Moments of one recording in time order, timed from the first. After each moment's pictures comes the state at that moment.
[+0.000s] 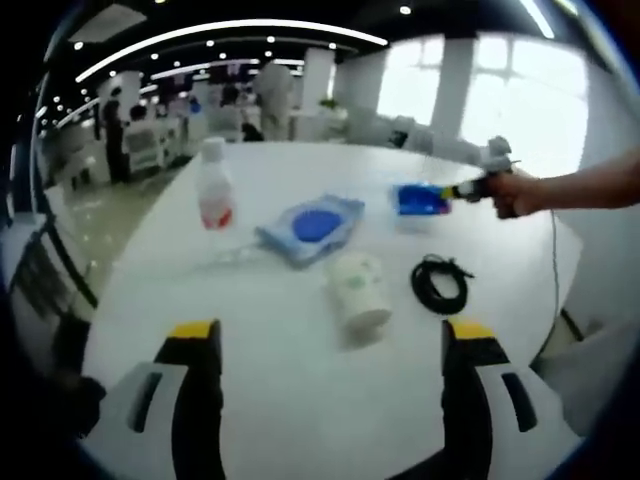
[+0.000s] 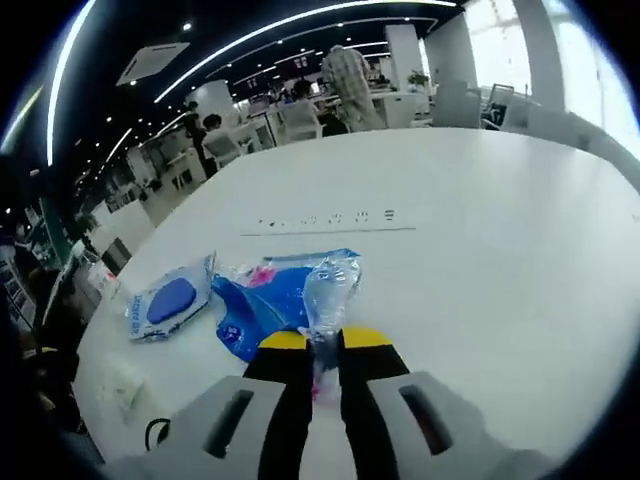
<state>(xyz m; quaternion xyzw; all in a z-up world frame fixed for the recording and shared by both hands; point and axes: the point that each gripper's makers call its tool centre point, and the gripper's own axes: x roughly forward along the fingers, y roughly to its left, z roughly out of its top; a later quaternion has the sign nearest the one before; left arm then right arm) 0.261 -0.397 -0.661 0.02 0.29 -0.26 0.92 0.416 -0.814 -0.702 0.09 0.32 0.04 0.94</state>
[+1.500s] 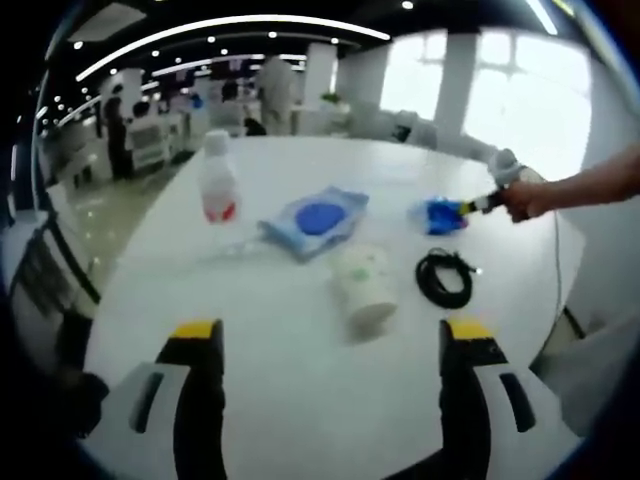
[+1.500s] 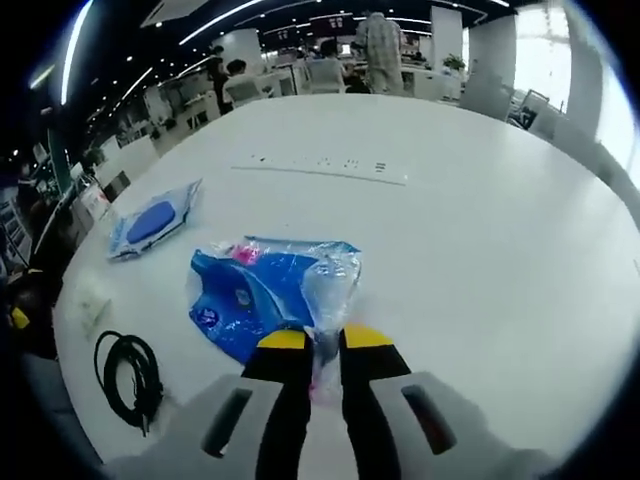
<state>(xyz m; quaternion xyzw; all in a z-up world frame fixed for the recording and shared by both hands) 0.263 -0.392 -0.668 0.02 0.30 -0.25 0.92 0.395 -0.836 -0.745 0.00 0.40 0.10 0.91</state>
